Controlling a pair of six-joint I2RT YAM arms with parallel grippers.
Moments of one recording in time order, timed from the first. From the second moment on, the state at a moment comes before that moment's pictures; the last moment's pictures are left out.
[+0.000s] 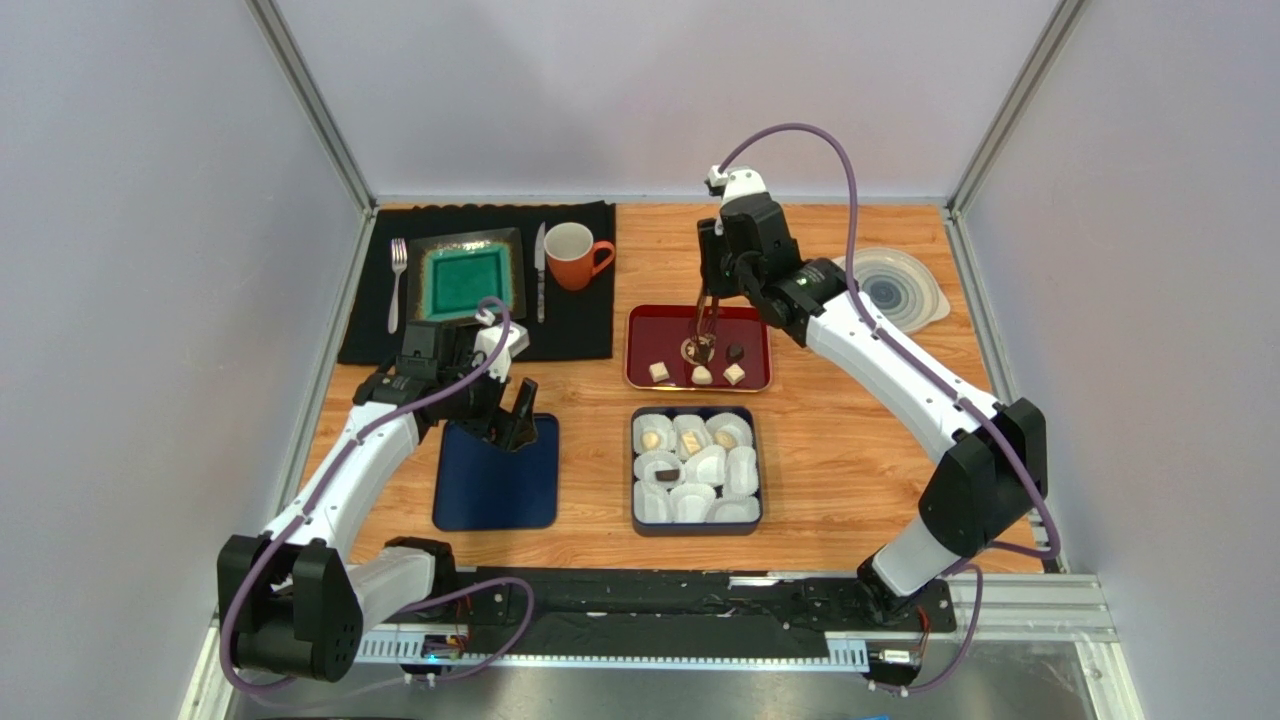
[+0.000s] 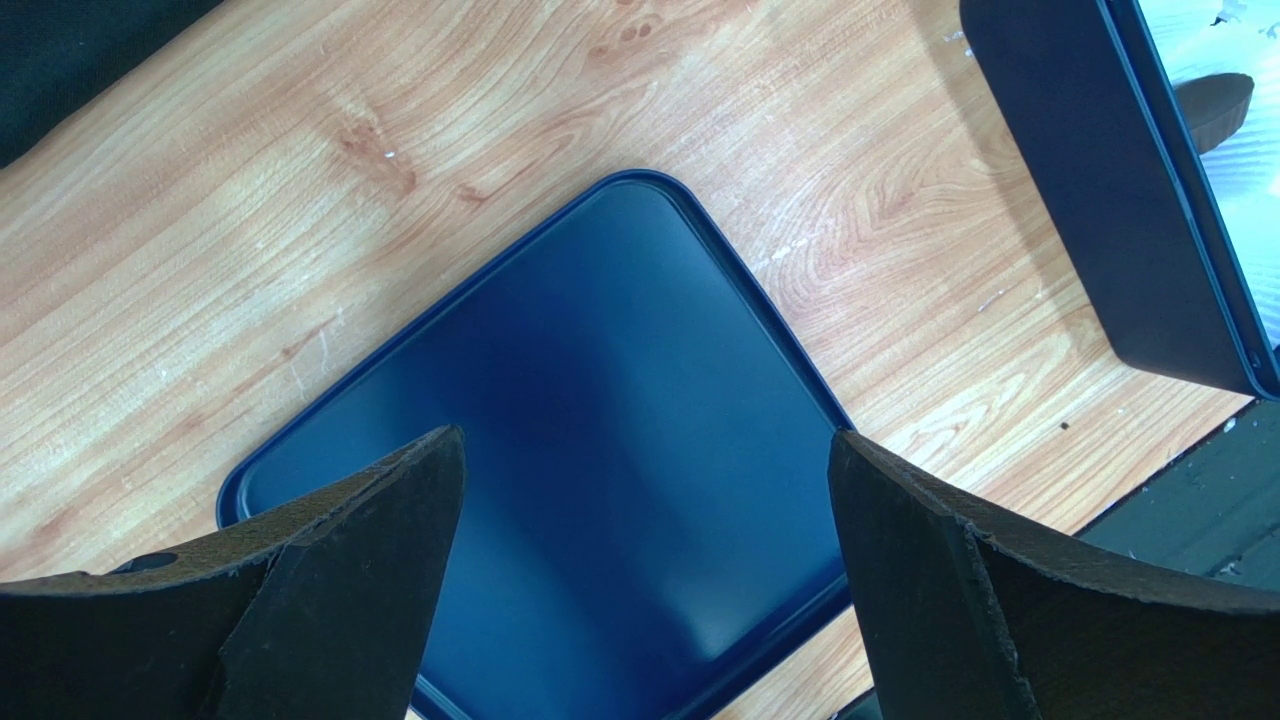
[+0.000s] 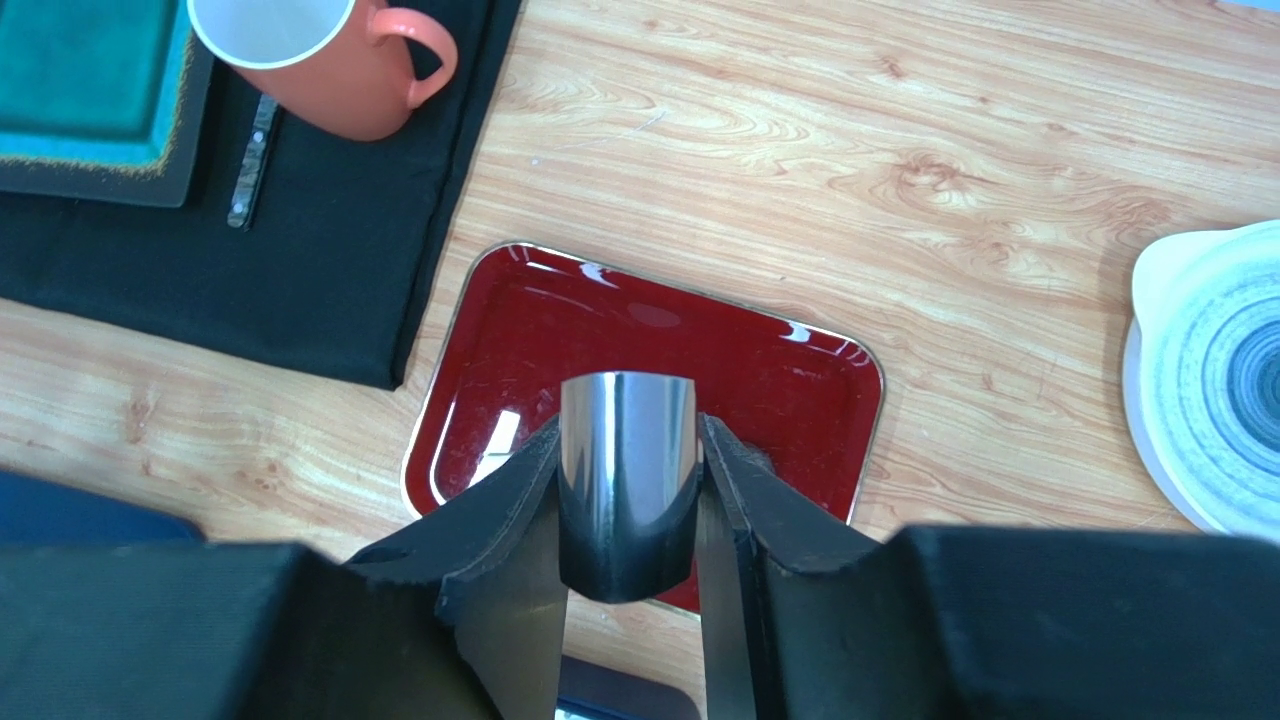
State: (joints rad) left arm -0.13 1.10 0.73 -0.63 0.44 0.28; right arm 0.58 1.58 1.47 -0.43 0.24 0.21
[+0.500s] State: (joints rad) left arm -0.13 1.10 0.73 -0.64 0.45 0.28; right arm 0.56 1.58 1.47 -0.41 0.22 0.21
